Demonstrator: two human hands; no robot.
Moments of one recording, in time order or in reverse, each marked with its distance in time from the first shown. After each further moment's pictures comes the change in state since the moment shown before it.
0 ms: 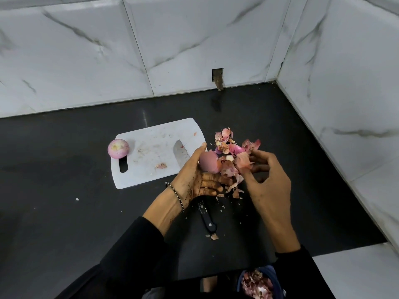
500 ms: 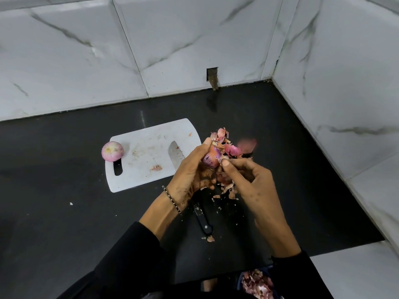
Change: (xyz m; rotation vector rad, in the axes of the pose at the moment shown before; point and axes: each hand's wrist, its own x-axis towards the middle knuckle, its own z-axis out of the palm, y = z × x) left_hand -0.001 -0.003 0.011 0.116 -0.045 0.384; right_hand -0.004 -0.023 0.001 0.353 -0.244 0.174
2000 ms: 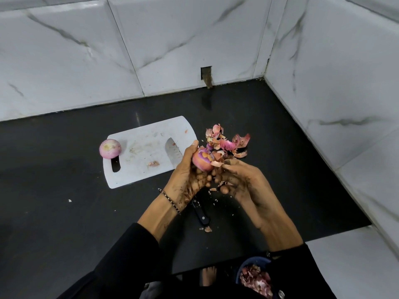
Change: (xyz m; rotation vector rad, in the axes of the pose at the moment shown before) left_hand -0.014 -0.007 0.001 -0.395 -0.018 -0.172; right_hand -0.016 -0.013 -0.006 0.531 -0.215 0.325
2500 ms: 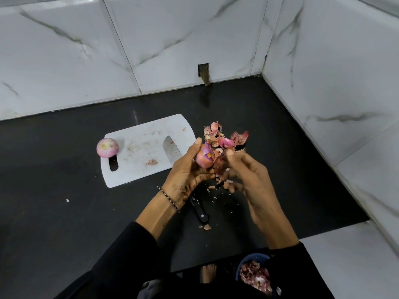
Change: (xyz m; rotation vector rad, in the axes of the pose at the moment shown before) left_hand -0.003 0.000 0.003 0.209 0.052 0.109; right_hand -0.001 0.008 -0.004 -0.263 0.195 -0.161
